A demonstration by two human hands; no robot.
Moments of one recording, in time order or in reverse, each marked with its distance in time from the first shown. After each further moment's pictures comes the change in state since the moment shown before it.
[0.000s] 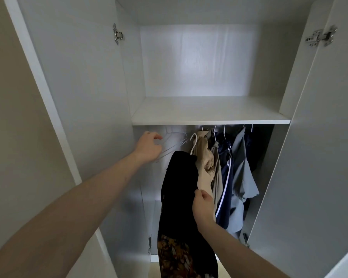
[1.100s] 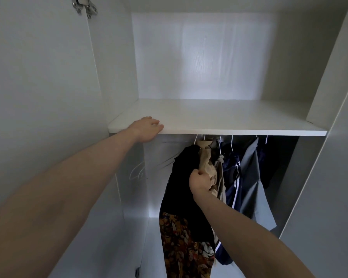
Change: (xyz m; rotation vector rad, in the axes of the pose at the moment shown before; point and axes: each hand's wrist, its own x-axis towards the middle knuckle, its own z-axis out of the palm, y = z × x) left_hand 0.201 -0.016 0.047 0.267 -0.167 -0.015; right_hand 0.278 -0.029 0.065 -0.141 0.127 -0.031
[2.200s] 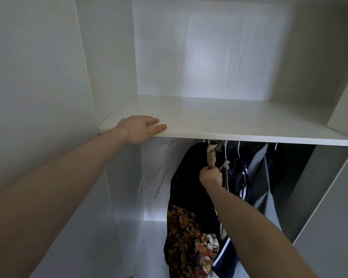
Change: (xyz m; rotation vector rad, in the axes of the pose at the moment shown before) left_hand 0.037 -0.037 0.007 0.100 0.060 0.075; right_hand 0.110 -0.008 0.004 -0.486 0.014 -0.080
